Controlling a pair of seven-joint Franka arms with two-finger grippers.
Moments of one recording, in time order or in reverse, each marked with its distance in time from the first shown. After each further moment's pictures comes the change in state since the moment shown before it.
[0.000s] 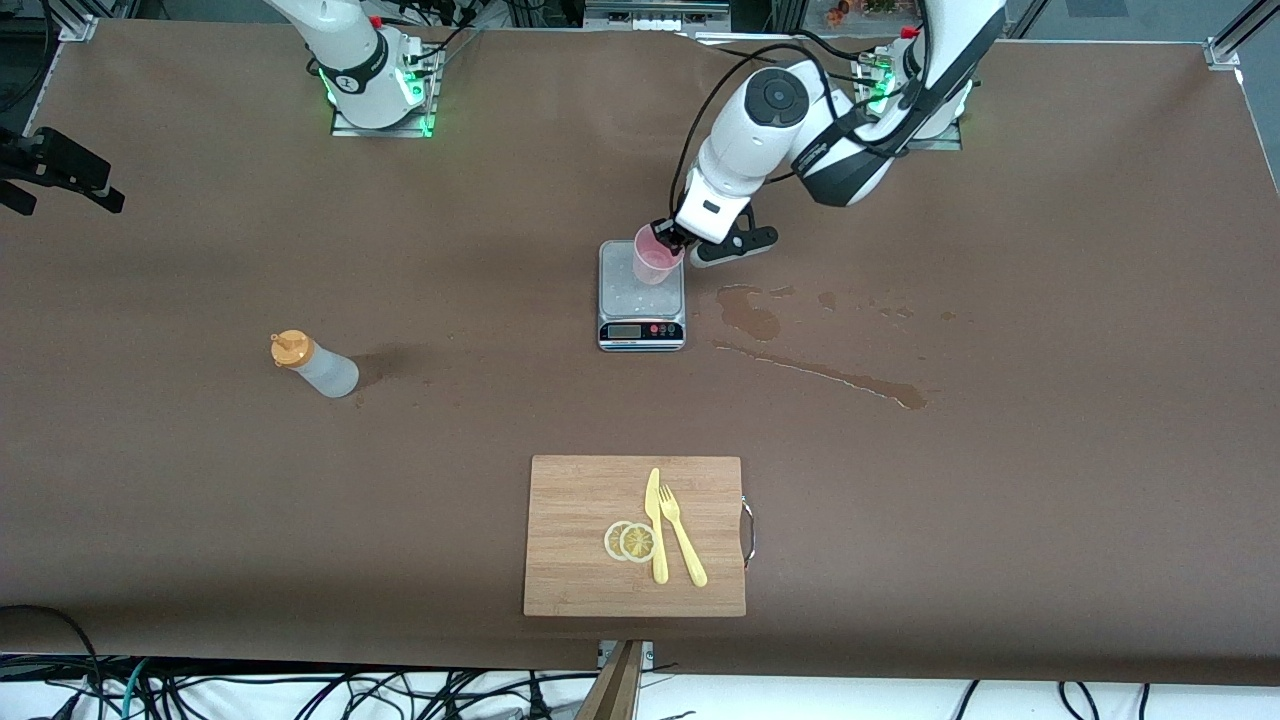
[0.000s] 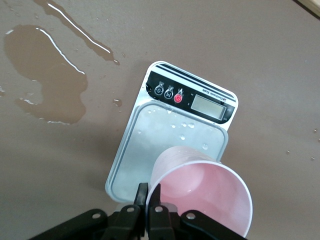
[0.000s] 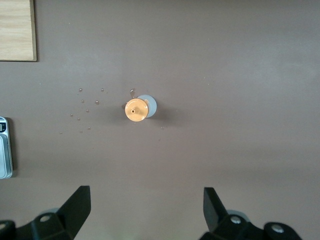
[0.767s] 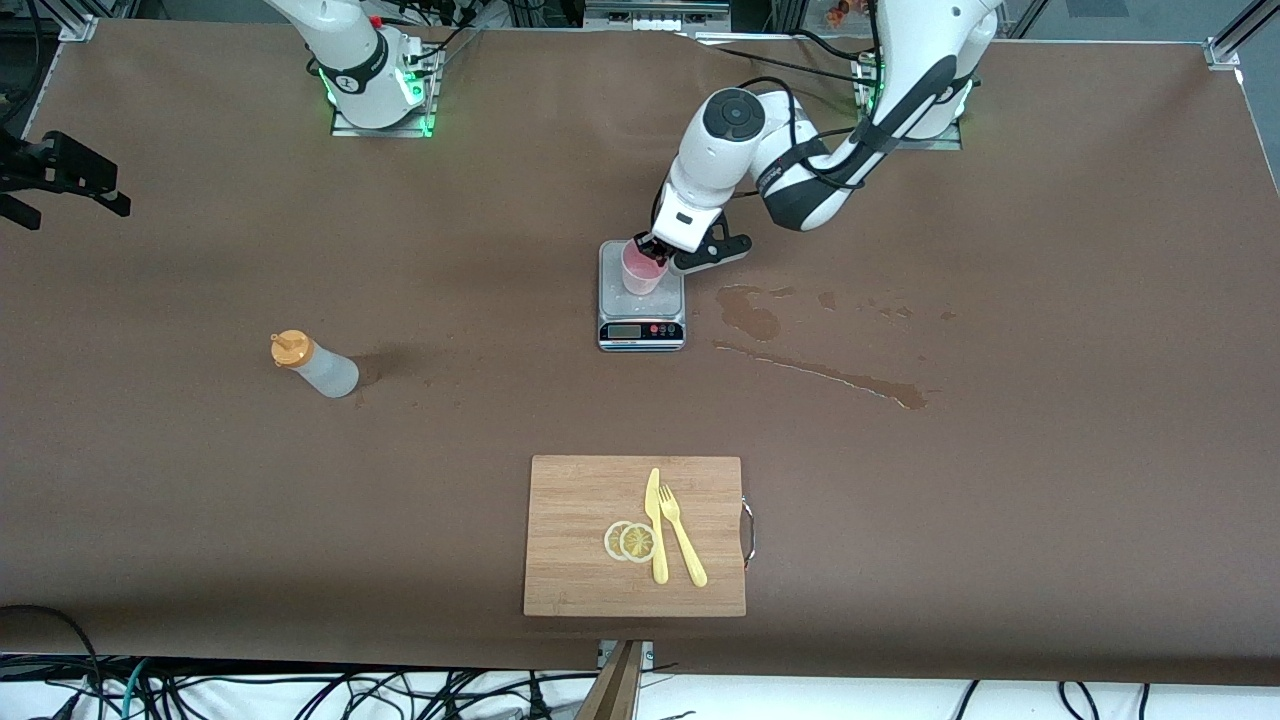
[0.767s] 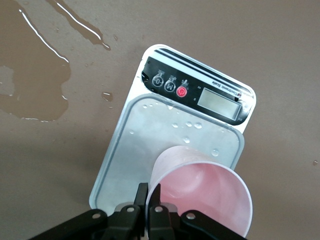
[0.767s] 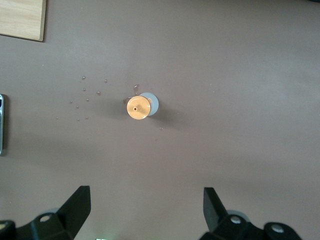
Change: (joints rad) left arm -0.208 0.085 0.168 0.057 0.149 0.032 -0.165; right arm 0.000 0.016 0.000 0.000 0.000 0.004 -0.153
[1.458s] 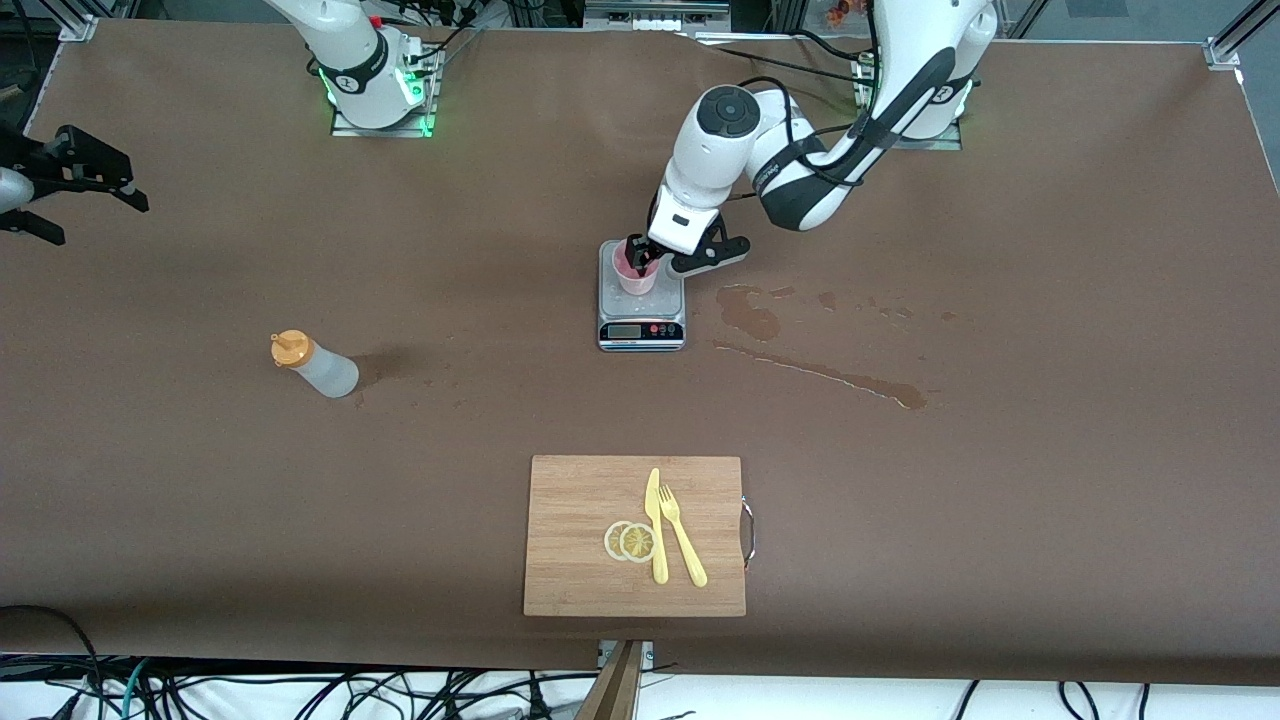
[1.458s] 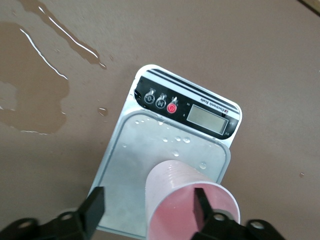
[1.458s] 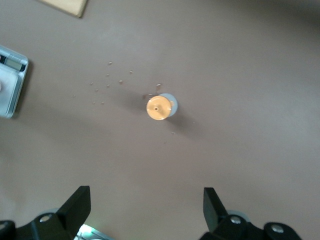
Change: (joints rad) left arm -0.016 -0.040 0.019 0.035 0.000 -0.060 -0.007; right arm -0.002 0.023 -0.003 -0.017 0.072 -0.003 -0.300
